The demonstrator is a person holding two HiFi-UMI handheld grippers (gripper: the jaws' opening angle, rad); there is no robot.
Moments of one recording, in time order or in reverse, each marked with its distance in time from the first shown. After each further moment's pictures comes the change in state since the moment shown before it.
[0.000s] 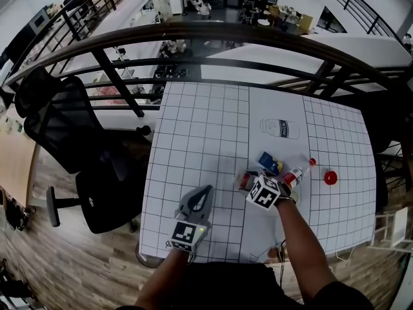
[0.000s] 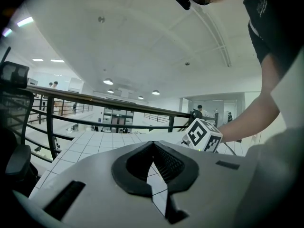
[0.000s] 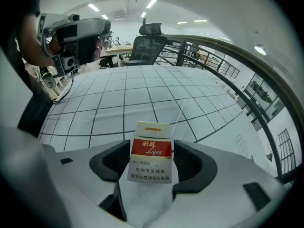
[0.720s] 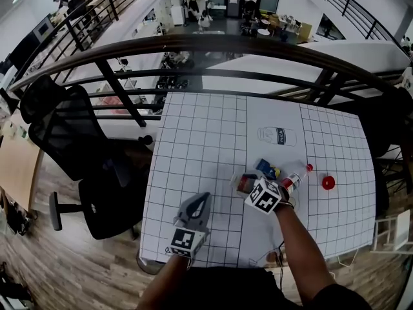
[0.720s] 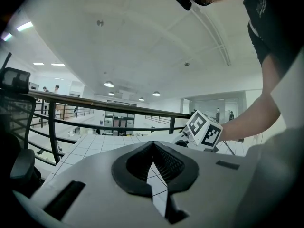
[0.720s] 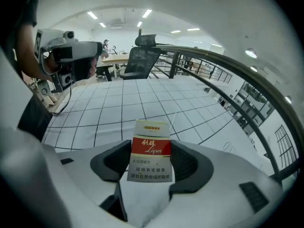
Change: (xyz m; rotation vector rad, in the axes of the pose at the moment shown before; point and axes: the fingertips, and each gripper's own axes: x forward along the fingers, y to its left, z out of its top) left arm -0.009 -0.006 0.011 0.026 -0.015 0.023; right arm -0.034 -0.013 0.030 0.035 -0.110 -0.056
